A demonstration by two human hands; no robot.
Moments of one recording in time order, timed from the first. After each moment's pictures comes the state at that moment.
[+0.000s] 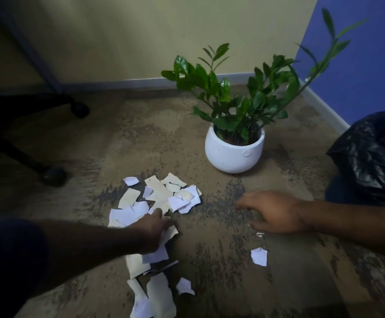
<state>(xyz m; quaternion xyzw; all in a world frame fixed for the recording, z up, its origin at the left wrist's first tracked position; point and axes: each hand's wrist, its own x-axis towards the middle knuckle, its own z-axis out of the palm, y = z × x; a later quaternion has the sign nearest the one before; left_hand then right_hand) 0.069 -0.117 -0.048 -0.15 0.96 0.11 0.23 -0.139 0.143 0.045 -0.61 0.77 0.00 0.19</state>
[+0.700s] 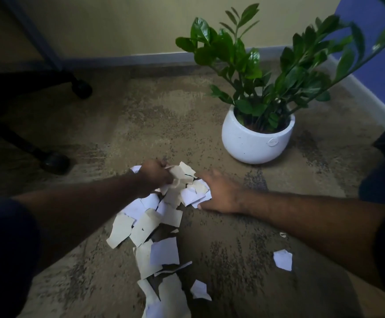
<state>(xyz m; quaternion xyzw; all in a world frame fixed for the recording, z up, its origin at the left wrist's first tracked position) -0.003 -0.187 -0.018 -0.43 0.77 0.47 0.03 -0.107 -0.003 -0.030 -0.50 0.83 -0.11 0.24</state>
